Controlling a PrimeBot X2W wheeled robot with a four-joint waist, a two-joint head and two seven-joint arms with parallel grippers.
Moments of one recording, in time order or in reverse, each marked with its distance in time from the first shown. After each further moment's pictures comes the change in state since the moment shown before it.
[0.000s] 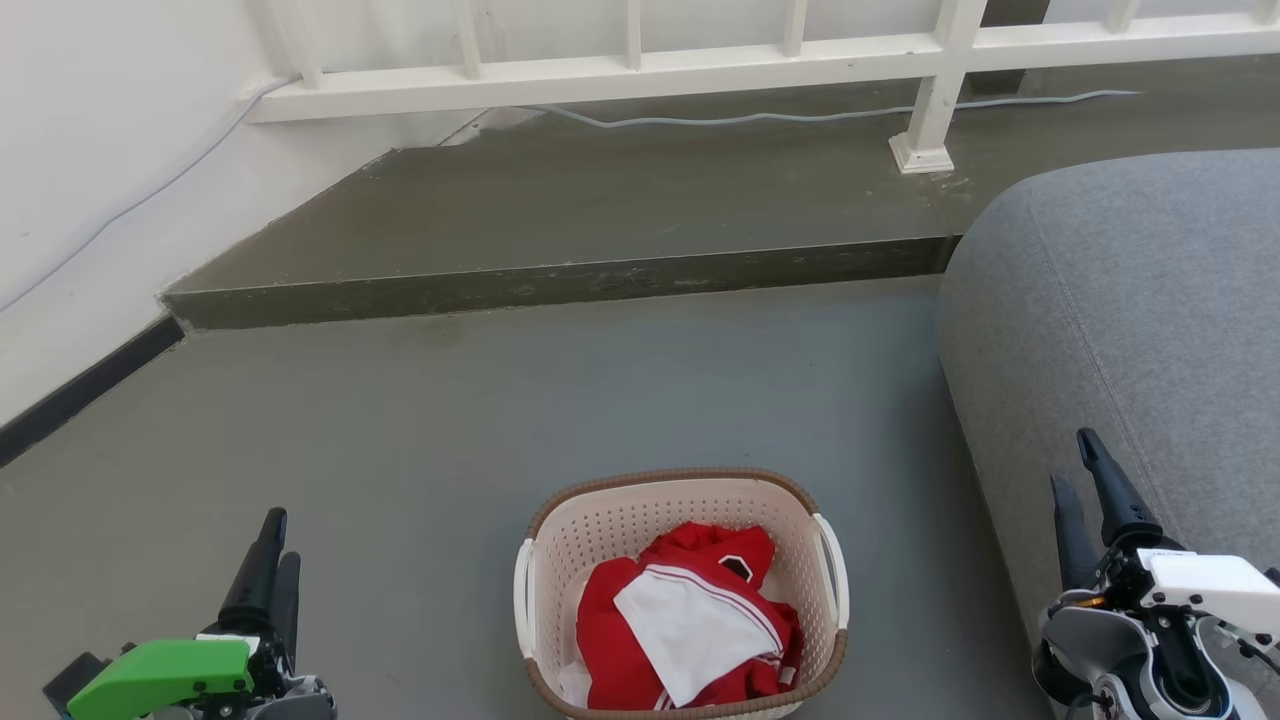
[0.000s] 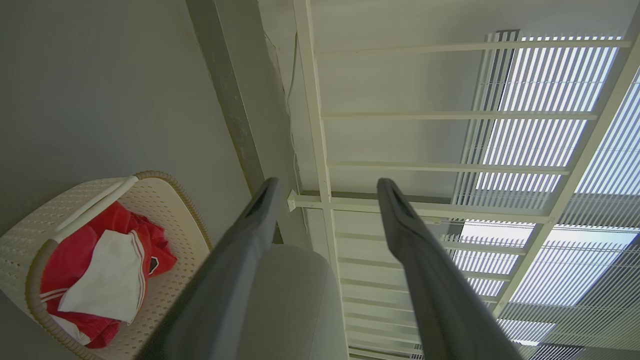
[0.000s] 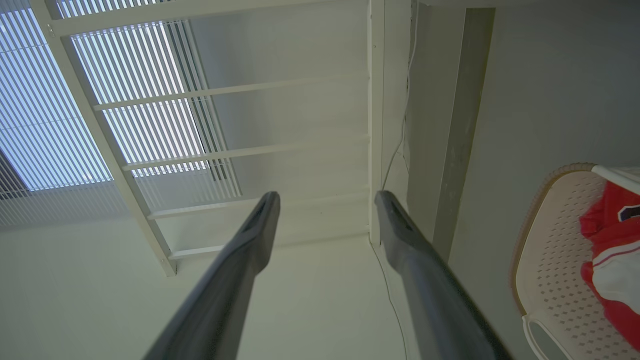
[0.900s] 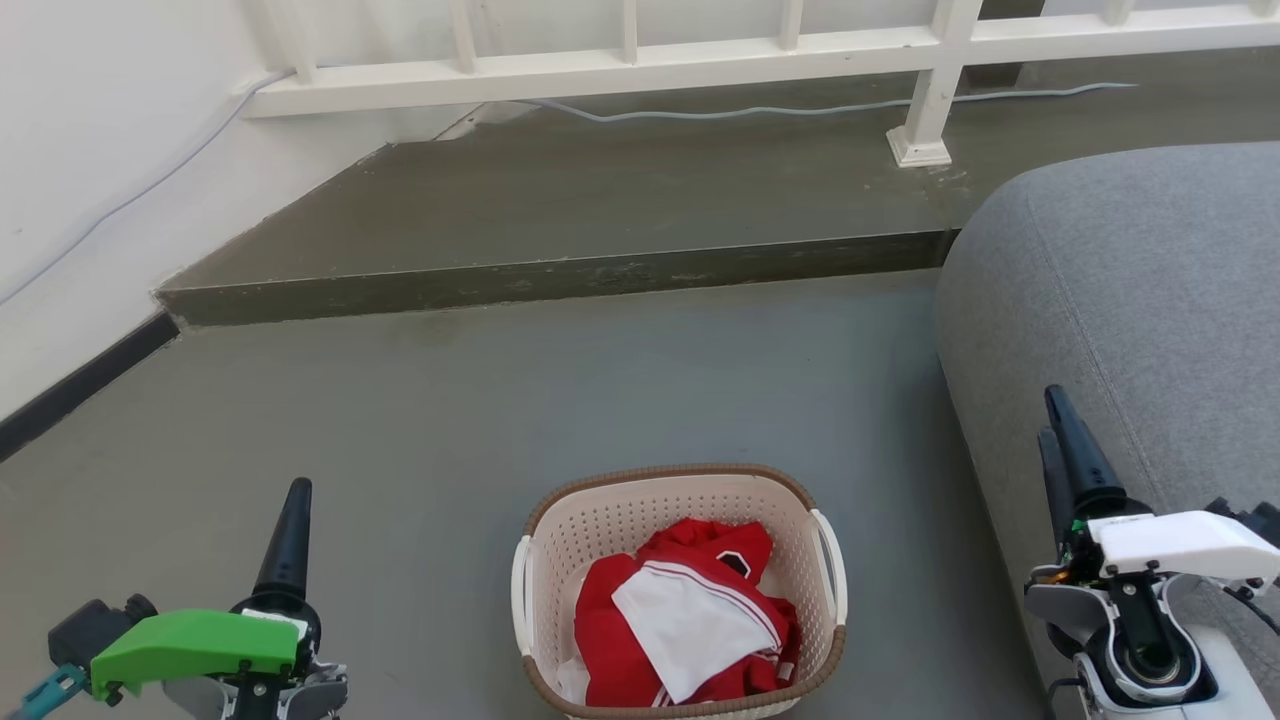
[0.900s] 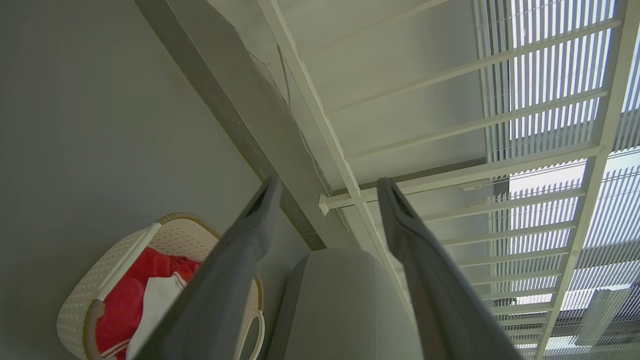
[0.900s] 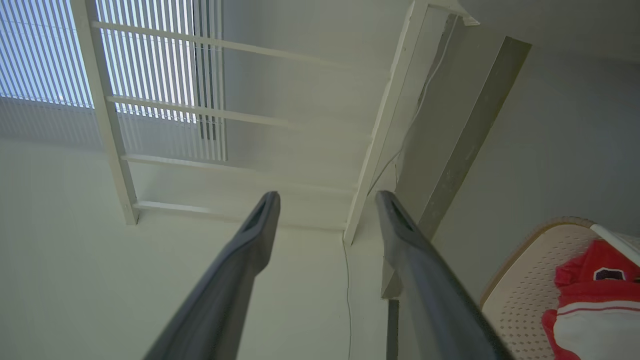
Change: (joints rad) left arm -0.009 0.040 -0.100 -0.062 0.224 0.000 -0.103; right arm -0.027 -0.051 0.119 -0.065 -0.174 0.000 -0.099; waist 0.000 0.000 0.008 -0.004
